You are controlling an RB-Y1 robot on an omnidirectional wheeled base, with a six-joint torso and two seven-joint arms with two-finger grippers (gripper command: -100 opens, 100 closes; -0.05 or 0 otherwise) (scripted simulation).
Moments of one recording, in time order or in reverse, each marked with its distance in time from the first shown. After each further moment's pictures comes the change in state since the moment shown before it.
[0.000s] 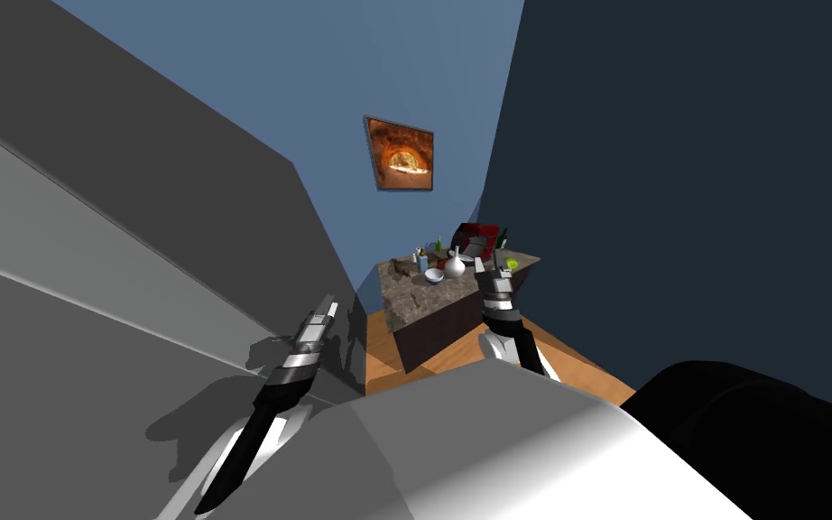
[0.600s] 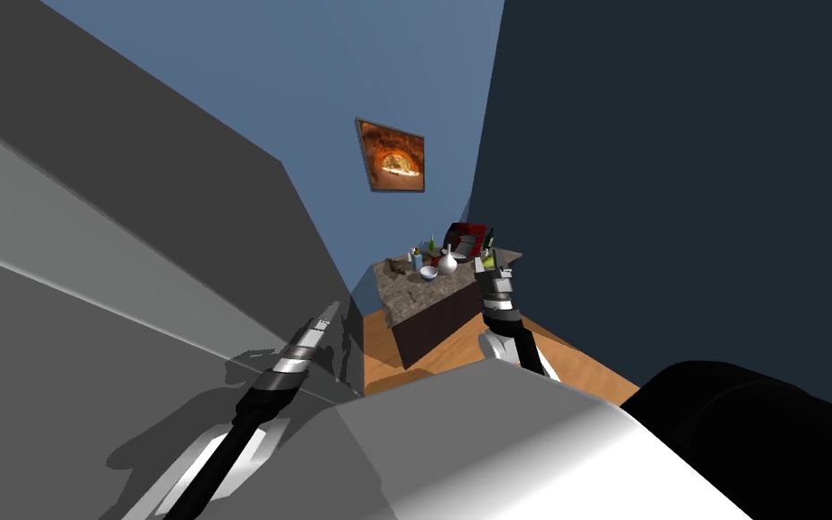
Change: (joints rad) left arm 0.028 0.180 0.032 0.034 -0.075 -0.013 -0.110; right arm 0.000 0.000 0.000 0.000 0.000 0.000 0.000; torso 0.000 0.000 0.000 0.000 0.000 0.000
